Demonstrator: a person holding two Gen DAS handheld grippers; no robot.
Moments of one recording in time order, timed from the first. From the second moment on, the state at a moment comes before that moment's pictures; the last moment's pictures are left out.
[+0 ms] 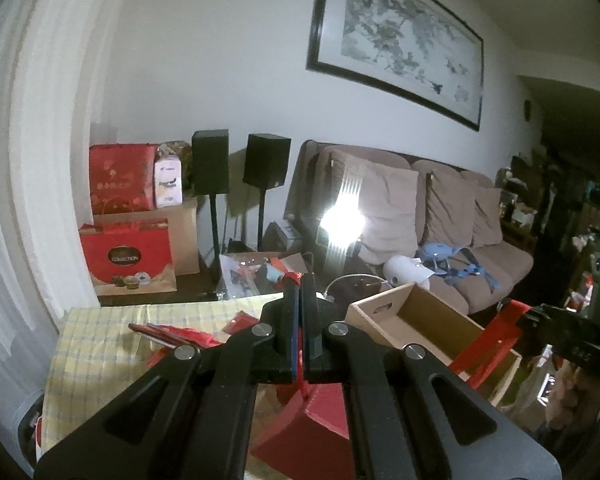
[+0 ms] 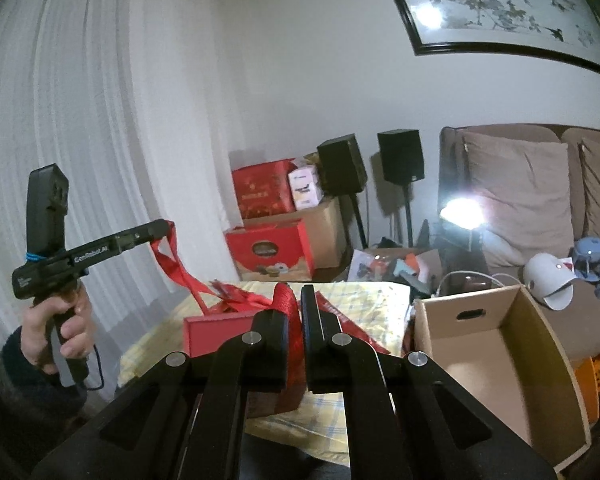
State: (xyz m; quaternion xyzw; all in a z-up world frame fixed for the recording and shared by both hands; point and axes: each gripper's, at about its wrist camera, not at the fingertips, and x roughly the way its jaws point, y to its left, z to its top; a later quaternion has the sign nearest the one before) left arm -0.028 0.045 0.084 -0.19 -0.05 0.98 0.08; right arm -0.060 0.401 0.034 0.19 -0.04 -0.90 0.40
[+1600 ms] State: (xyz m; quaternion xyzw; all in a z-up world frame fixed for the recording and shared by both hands) left arm -0.058 0.132 0.102 -0.20 -0.01 0.96 0.18; right arm -0.085 0.460 0.041 0.18 -0.05 -0.93 0.31
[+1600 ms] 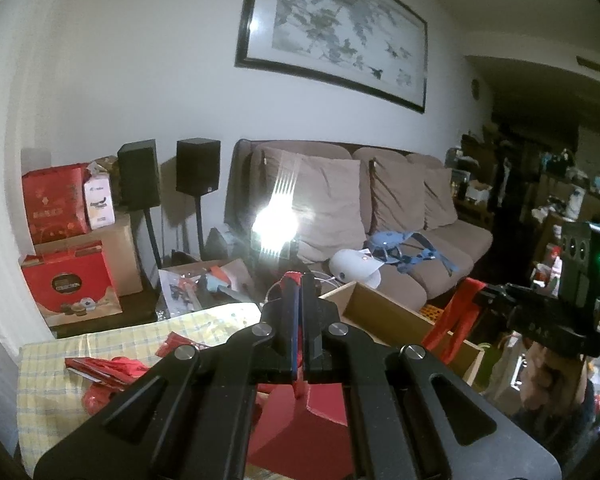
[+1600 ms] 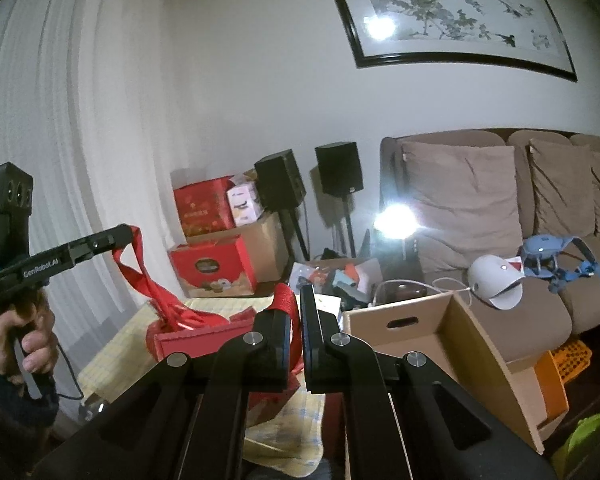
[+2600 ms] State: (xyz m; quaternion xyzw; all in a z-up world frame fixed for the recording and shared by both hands) left arm -0.076 0.185 0.107 -0.21 0.03 0.95 0.22; right arm -0.096 0.498 0.044 0.17 -0.06 -0.95 0.26
